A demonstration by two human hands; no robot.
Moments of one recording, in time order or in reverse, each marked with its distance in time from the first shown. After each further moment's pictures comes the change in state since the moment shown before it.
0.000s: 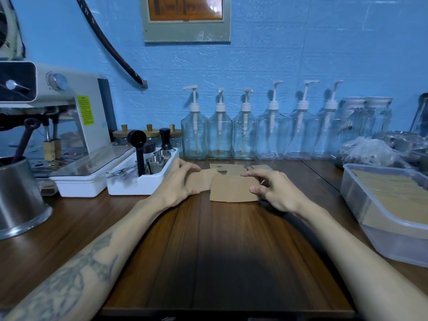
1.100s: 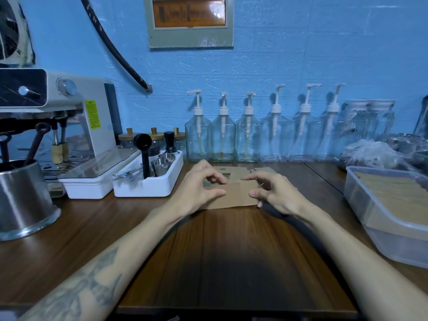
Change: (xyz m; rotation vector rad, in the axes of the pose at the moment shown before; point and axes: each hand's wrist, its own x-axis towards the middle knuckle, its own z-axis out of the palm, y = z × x) left_hand -0.020 0.055 0.001 -0.256 0.053 0.216; right_hand -0.005 -0.016 0.004 0.095 -0.028 0.001
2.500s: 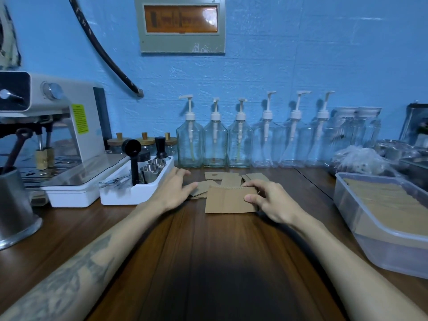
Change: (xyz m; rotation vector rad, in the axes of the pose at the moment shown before) left_hand 0.028 -0.060 -0.010 0.394 -0.066 -0.308; right_hand 0.003 0.023 -0.006 -0.114 0.056 0.032
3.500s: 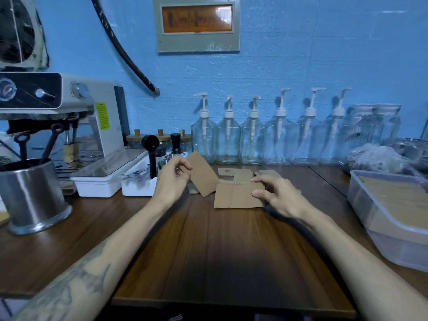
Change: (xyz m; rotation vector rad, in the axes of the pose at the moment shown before) left_hand -0.039 0.008 -0.032 -0.529 0.373 -0.035; right_hand -0.007 -0.022 0.003 -0.021 -0.015 -0.055
